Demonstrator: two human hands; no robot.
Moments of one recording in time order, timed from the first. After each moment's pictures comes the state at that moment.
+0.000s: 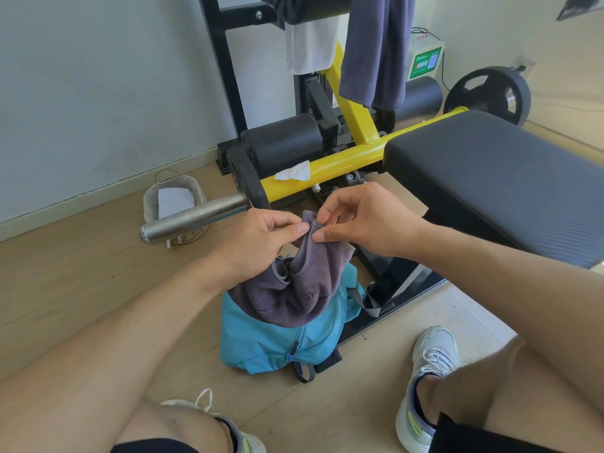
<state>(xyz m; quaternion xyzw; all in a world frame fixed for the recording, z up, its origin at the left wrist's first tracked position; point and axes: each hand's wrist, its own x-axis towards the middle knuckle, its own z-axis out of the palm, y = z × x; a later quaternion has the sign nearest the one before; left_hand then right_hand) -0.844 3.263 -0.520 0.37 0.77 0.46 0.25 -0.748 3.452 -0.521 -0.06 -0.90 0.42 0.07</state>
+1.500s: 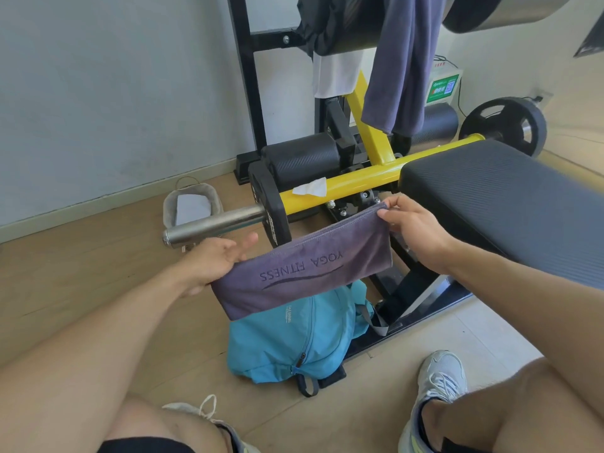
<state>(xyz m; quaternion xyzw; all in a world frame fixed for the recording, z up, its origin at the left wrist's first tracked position) -0.929 3.200 -0.579 0.15 0.84 0.42 0.29 -0.746 3.488 -0.540 -0.26 -0.76 0.59 0.10</state>
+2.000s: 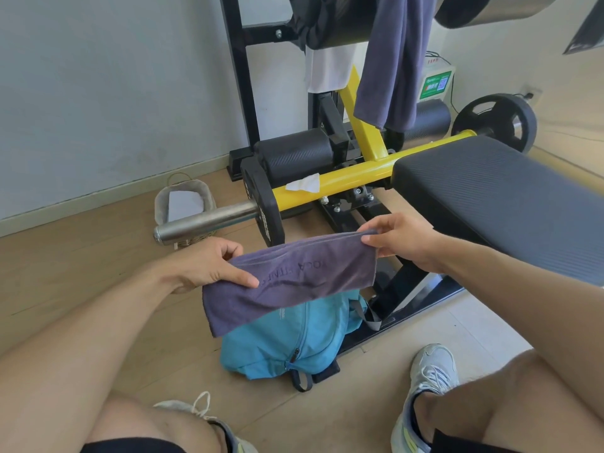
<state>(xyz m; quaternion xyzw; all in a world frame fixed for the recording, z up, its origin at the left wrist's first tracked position) -0.928 3.194 -0.575 0.28 0.78 0.39 0.40 -0.744 3.500 -0.556 -0.27 -0.80 0.54 -0.04</state>
